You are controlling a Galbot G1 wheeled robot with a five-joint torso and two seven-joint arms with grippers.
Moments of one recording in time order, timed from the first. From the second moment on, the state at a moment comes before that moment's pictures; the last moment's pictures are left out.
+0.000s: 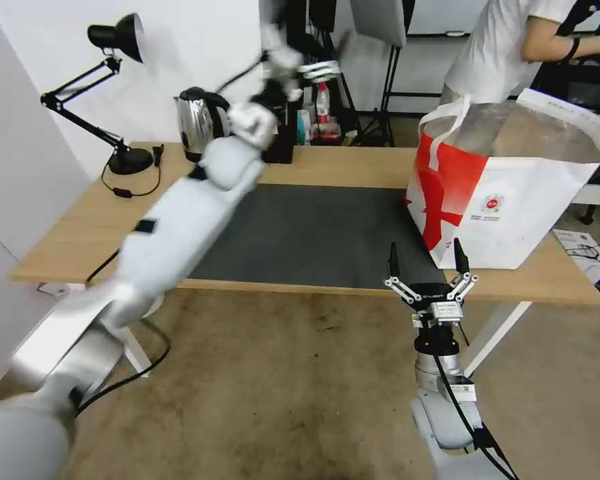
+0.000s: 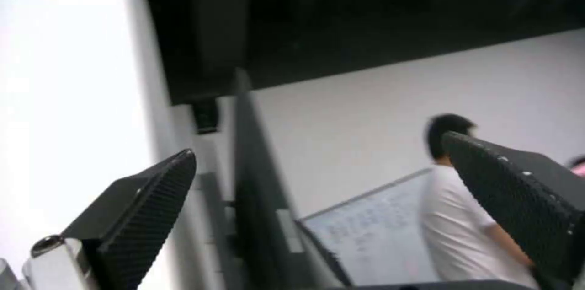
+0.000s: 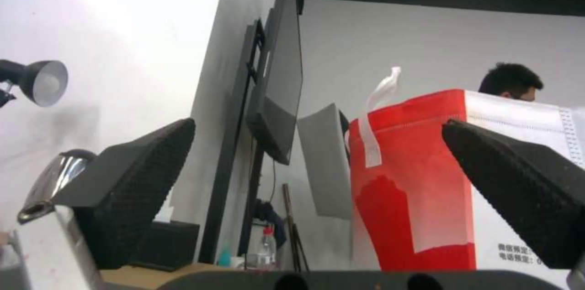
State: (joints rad) left arm 0.27 -1.12 0.04 -1.50 -0.37 -0.44 -0.05; right arm -1.40 1.43 0.45 1.83 -0.16 0.80 0.20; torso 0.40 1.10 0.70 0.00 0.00
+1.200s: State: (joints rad) left arm 1.38 -1.35 -0.46 -2.01 -0.14 -0.58 -0.06; right arm -1.40 1.43 0.45 1.83 -0.16 0.80 0.20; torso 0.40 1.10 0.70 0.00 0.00
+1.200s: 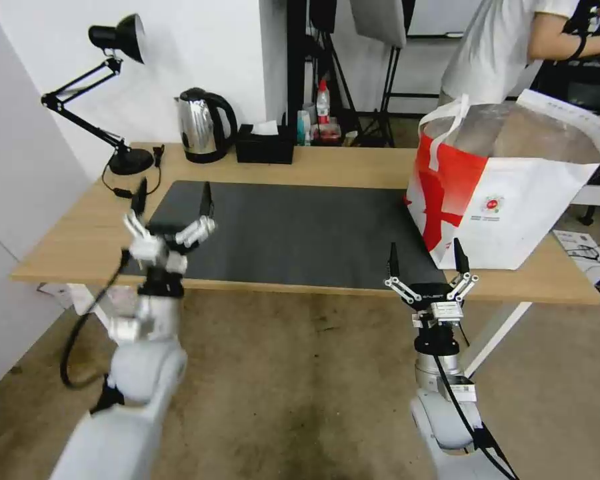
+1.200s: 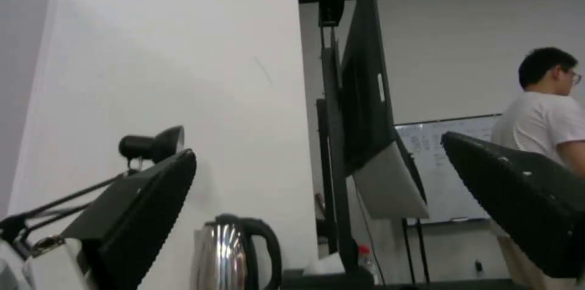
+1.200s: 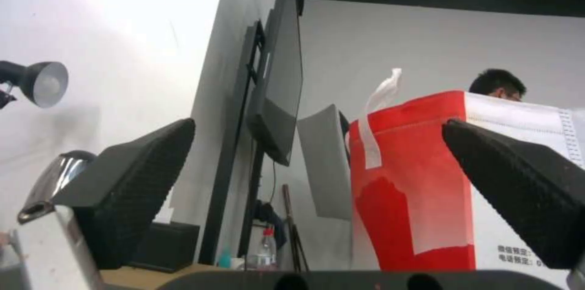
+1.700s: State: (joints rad) left arm 1.46 -1.48 -0.44 -1.98 -0.03 -0.66 -0.06; right arm -1.40 1.43 0.45 1.83 -0.16 0.80 0.20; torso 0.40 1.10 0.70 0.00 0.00
